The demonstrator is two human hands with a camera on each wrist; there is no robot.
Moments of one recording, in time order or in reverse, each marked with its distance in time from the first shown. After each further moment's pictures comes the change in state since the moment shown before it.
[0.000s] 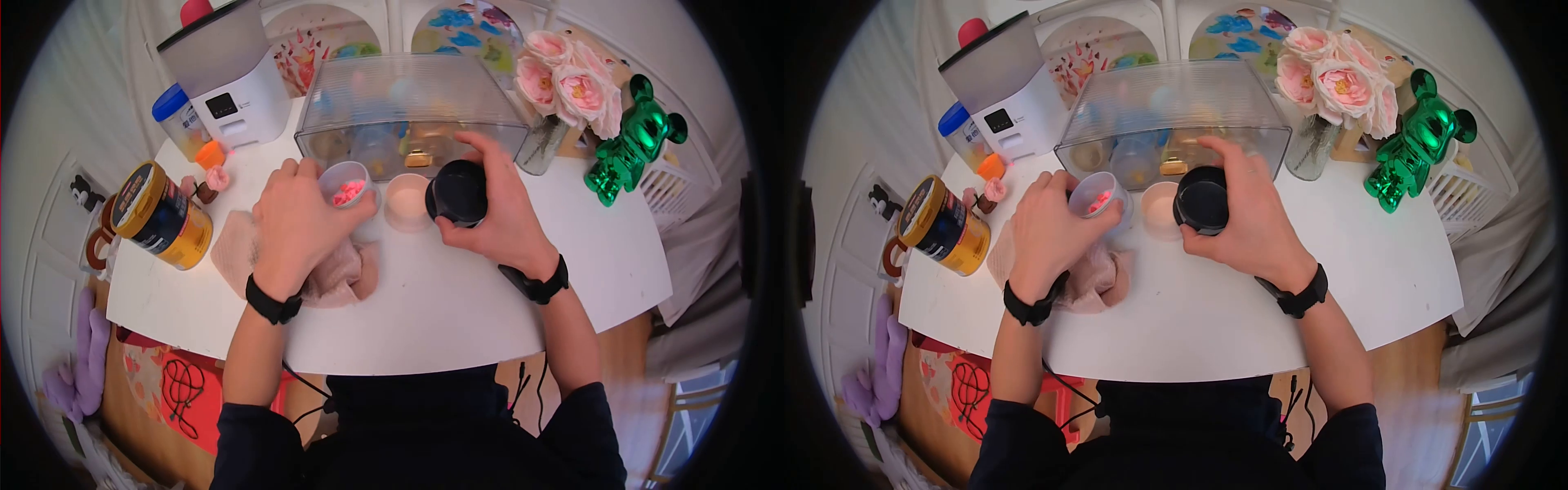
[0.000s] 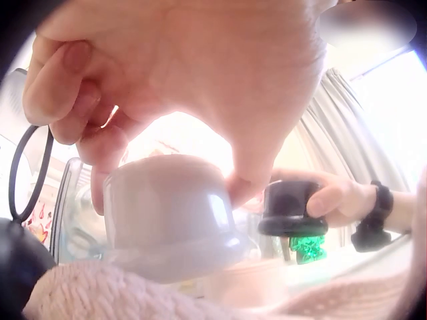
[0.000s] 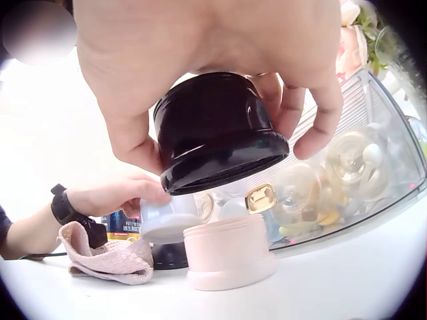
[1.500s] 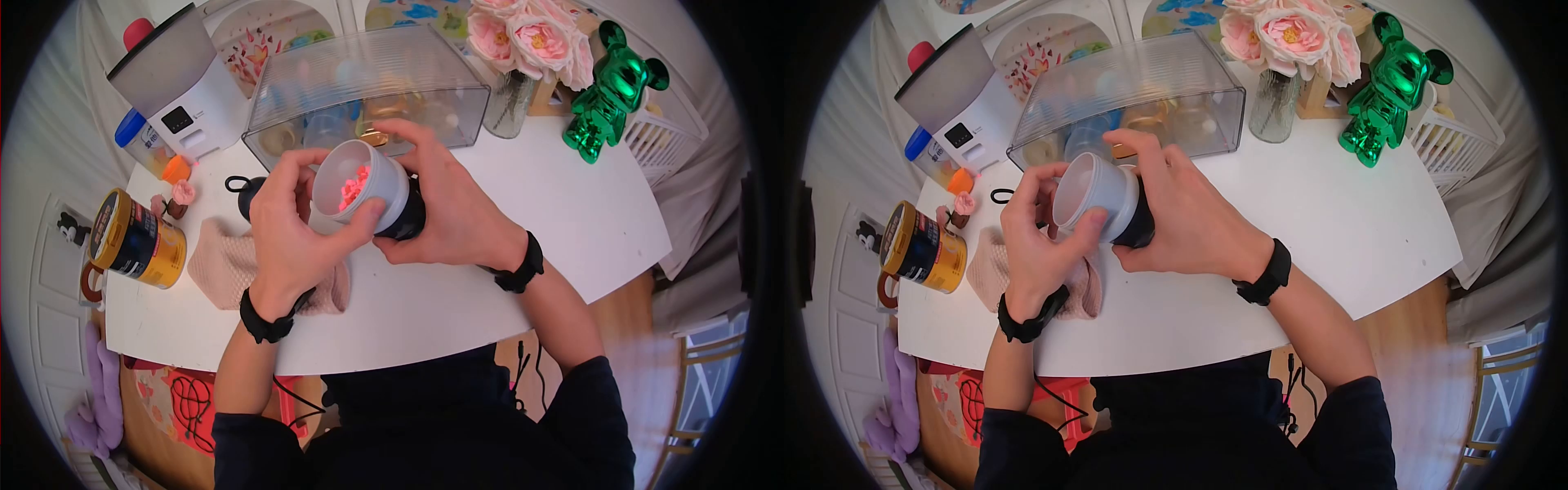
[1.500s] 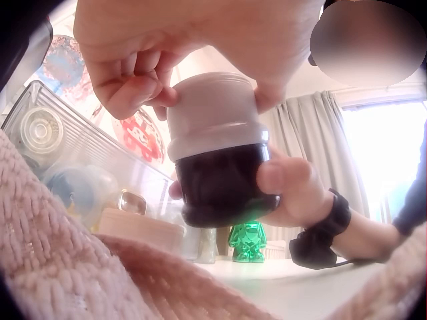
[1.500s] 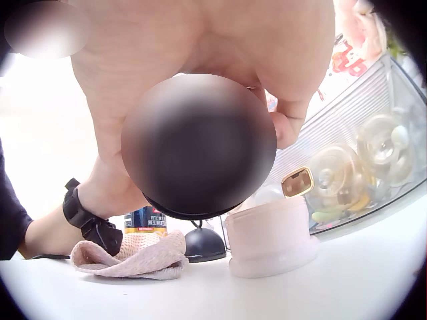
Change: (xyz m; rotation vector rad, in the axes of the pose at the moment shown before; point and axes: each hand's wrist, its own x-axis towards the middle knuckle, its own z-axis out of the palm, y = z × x) left_hand -0.016 0.021 0.024 -0.808 0.030 0.210; right_hand -0.009 -0.012 0.013 0.249 -0.166 -0.064
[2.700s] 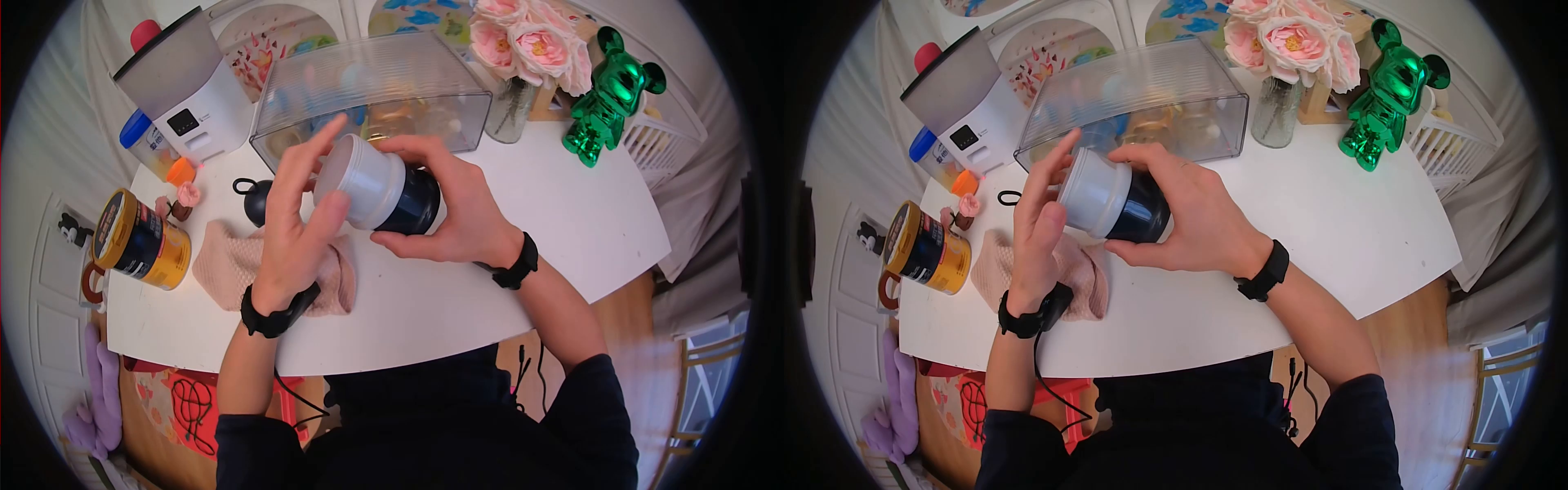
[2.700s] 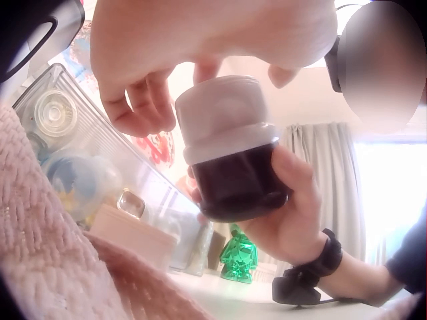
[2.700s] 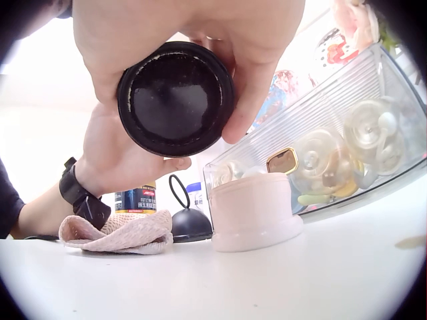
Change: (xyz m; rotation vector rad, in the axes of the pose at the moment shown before) left_hand 0.008 -0.020 -0.008 -0.300 -0.130 0.109; right_hand 0.000 0.009 0.002 -0.021 0.153 -0.200
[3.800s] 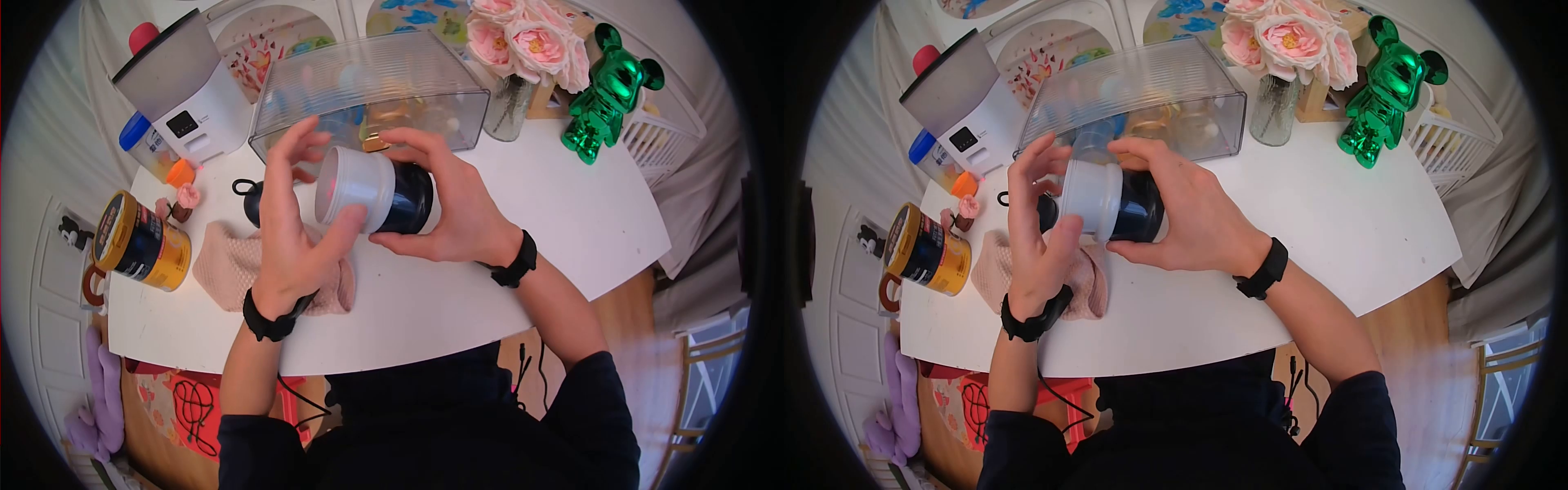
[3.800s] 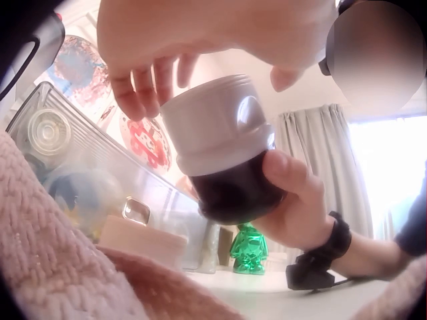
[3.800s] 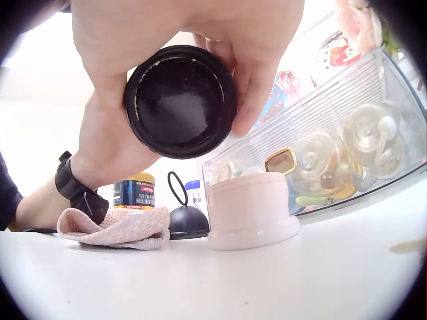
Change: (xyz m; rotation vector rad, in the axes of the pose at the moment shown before) left_hand -0.002 0.014 -0.001 0.157 0.041 0.108; right_hand -0.001 -0.003 0.001 -0.005 -0.022 0.061
